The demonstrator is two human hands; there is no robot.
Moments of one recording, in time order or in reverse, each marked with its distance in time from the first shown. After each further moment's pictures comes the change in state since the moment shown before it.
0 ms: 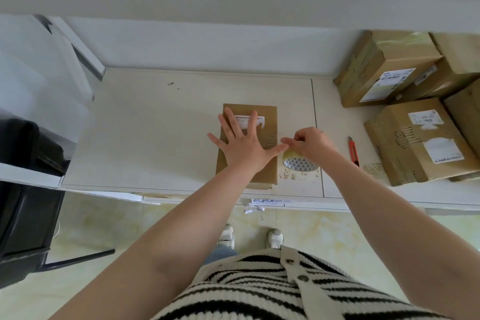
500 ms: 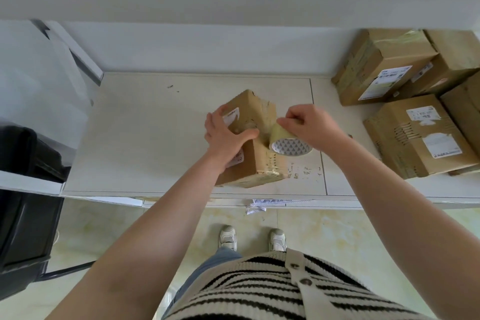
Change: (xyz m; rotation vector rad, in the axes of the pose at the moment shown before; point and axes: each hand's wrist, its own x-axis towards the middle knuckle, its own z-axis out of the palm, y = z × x) left_hand 0.005 -0.052 -0.034 -0.957 0.001 -0.072; right_hand -0.037 -0.059 -0.047 0.101 0.118 -0.264
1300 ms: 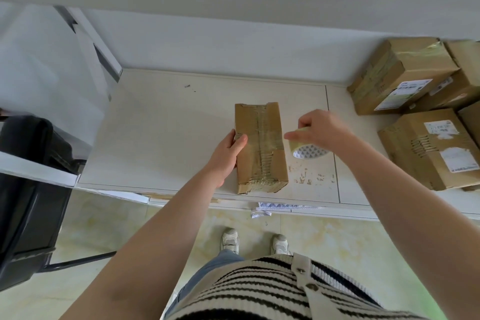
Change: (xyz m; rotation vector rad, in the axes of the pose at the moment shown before) left_hand -0.015 -0.031 -0.037 -0.279 -0.257 -0.063; right_hand 0.024 -0.009 0.010 -0.274 -0.123 0.108
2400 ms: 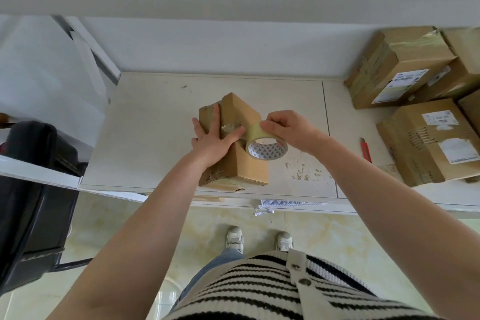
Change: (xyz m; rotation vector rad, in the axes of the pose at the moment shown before) left_hand 0.004 0.024 -0.017 0.660 0.180 -0.134; right_hand -0.007 -0.028 0.023 0.539 -0.103 -0.269
